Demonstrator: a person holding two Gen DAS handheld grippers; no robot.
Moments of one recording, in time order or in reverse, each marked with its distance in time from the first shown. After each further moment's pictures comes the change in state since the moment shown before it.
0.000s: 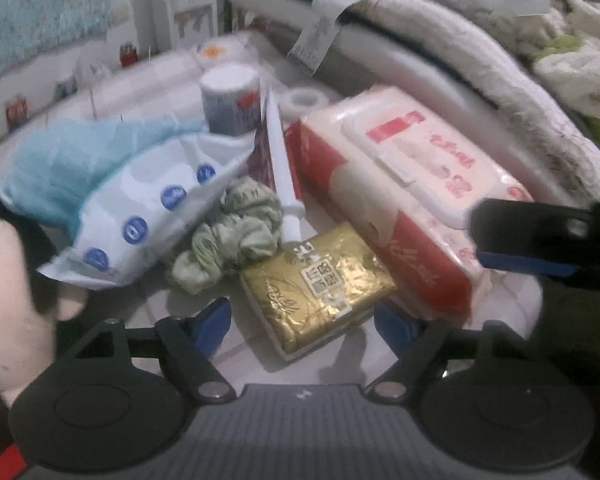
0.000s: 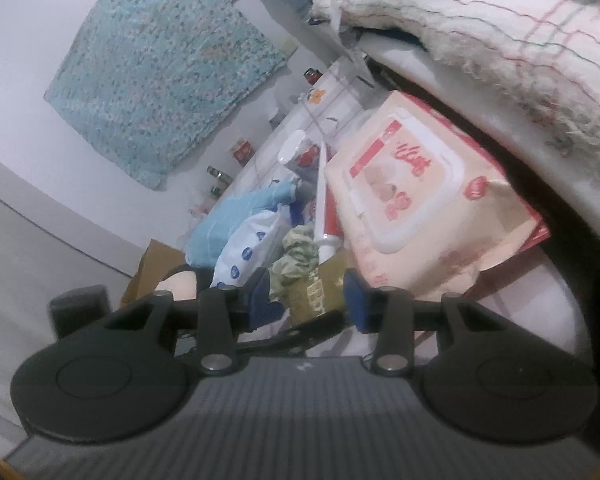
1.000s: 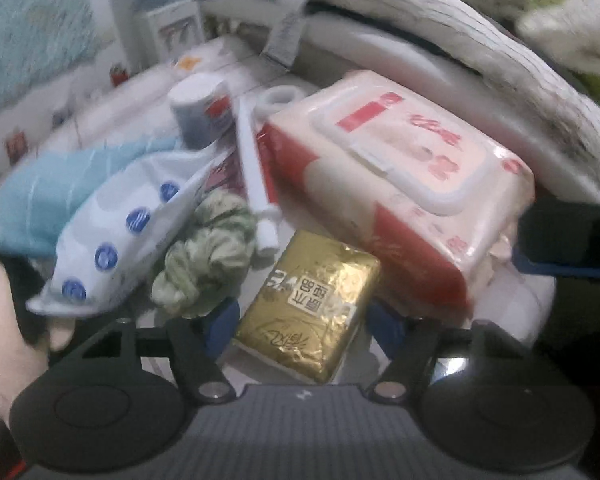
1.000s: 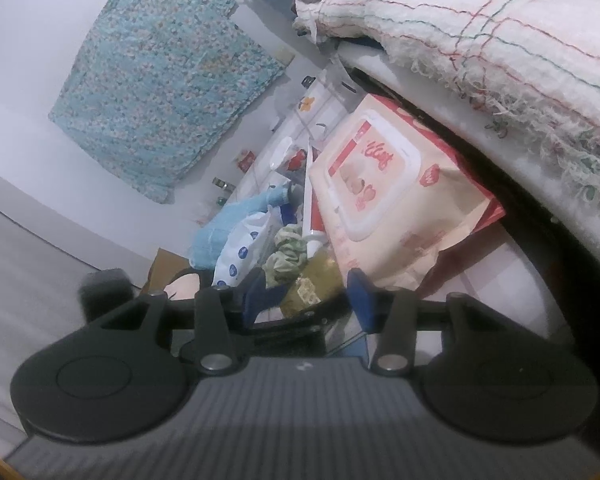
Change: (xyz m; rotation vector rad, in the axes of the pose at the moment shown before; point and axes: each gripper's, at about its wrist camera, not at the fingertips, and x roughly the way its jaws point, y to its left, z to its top) left arm 0.013 -0.026 0.004 0.128 0.012 0.061; right arm -0.017 -0.024 -0.013 0.051 -0.026 0.031
